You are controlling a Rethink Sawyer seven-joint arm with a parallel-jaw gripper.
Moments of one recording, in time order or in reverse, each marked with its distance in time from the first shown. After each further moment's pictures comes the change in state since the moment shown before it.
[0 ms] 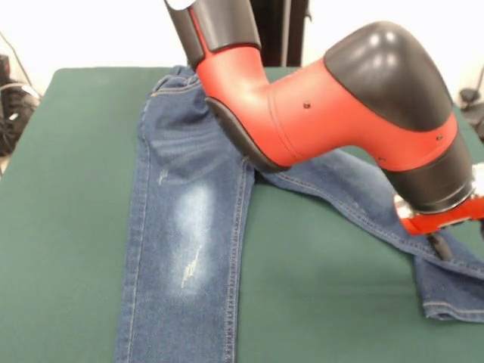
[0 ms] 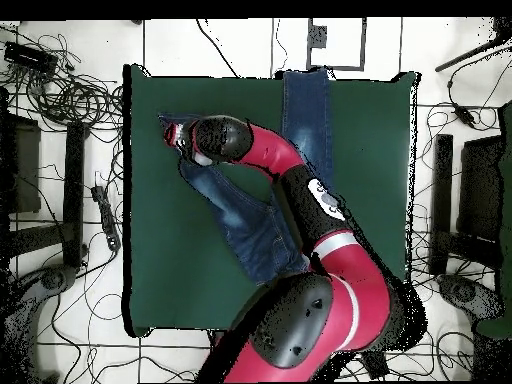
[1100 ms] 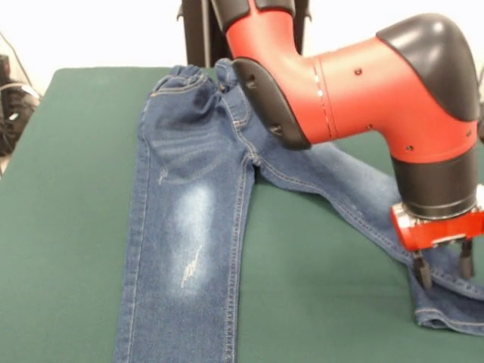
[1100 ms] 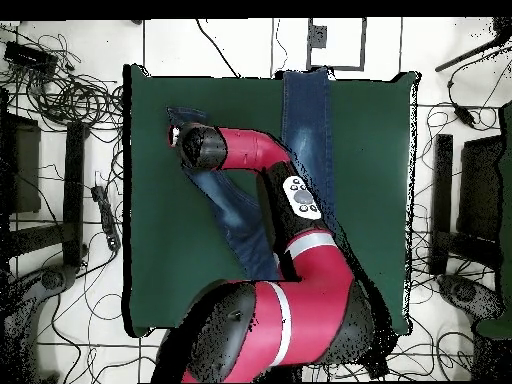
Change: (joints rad) arm 0.160 -0.055 -0.217 -0.047 -0.074 -0.189 0.000
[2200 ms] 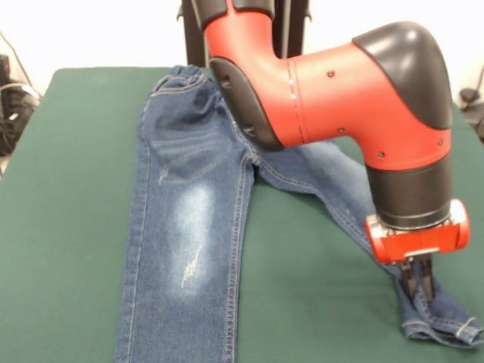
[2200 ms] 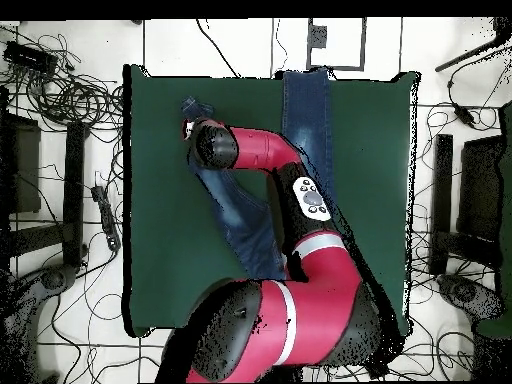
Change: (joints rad) arm -0.015 0.008 -0.034 -0.020 -0.002 -0.056 0.000
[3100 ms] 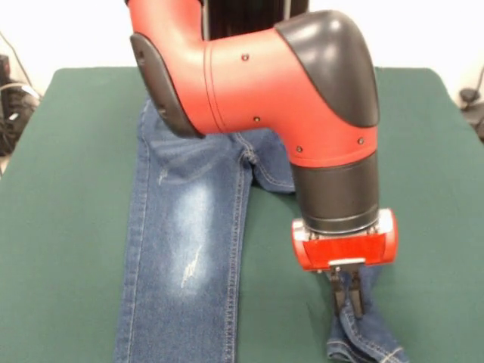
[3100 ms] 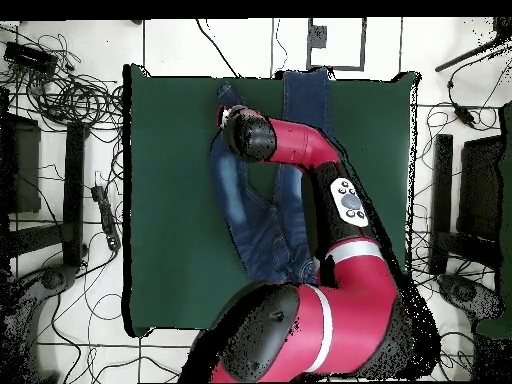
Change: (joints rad) arm -0.078 -0.037 -0.027 -0.014 0.003 0.000 0.000
